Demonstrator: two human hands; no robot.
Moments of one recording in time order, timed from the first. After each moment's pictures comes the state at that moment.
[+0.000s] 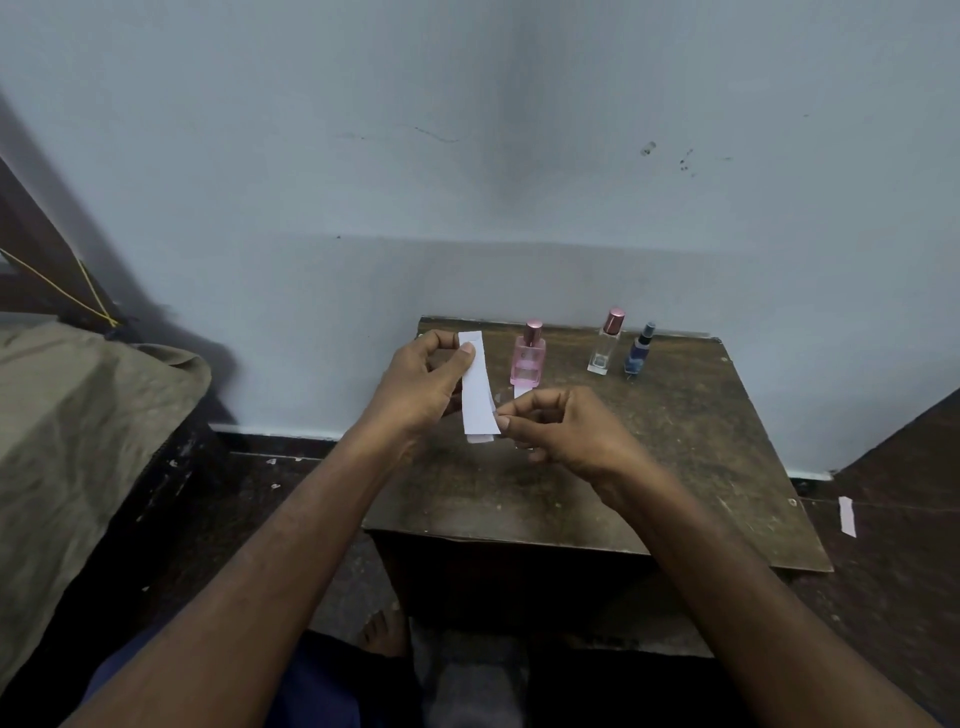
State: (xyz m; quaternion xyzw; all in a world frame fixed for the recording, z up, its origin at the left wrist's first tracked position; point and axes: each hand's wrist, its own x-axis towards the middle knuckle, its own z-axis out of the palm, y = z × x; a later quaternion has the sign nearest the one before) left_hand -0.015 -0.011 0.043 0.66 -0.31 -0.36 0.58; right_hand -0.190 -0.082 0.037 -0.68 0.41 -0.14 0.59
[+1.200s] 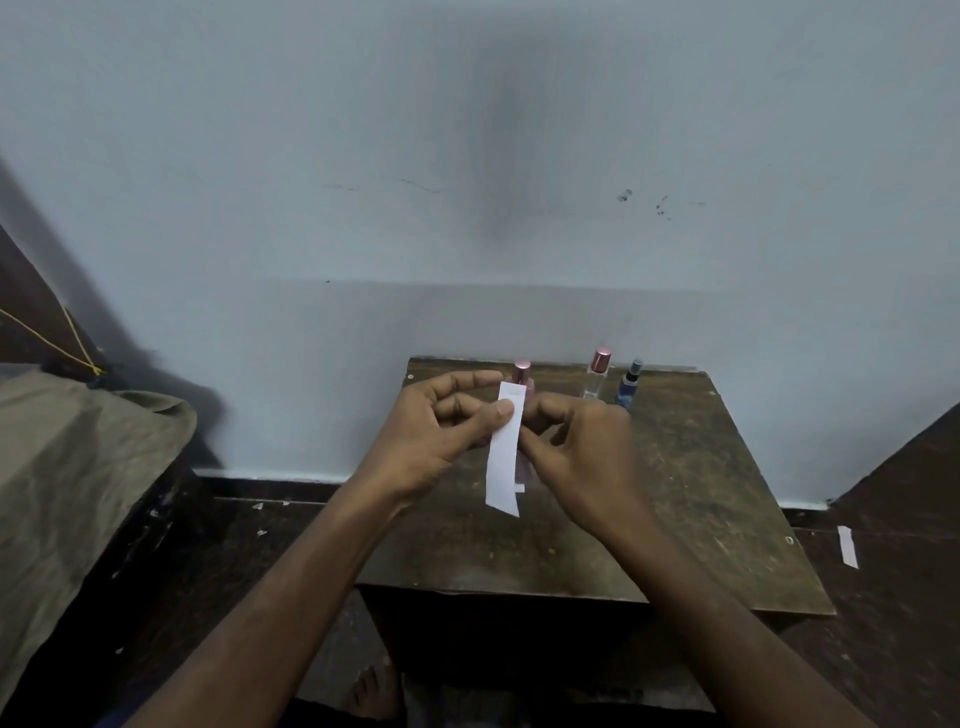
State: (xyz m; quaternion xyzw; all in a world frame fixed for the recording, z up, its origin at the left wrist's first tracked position) left_hand -0.029 -0.005 0.049 0.55 -0.39 -0.42 0.60; right_hand -0.192 -0.085 0.039 -0.82 0.36 -0.35 0.26
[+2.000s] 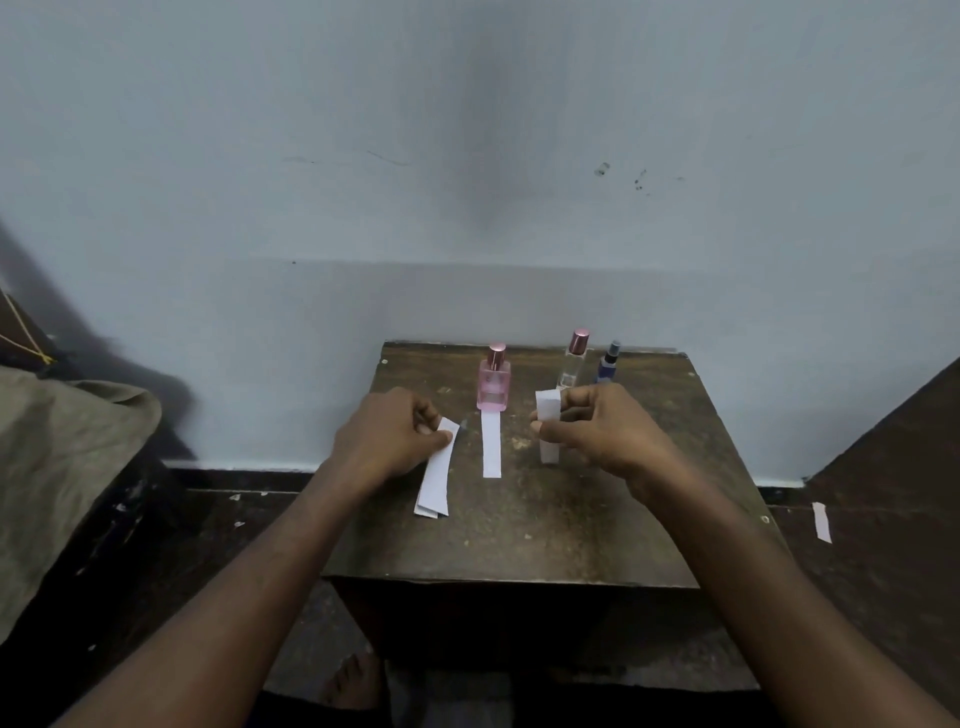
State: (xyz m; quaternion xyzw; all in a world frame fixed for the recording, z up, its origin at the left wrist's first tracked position) left_hand 0.012 -0.040 -0.003 0.83 -0.48 -0.19 0.20; right_hand -0.226 -0.135 0.038 -0.69 0.49 -0.17 0.51
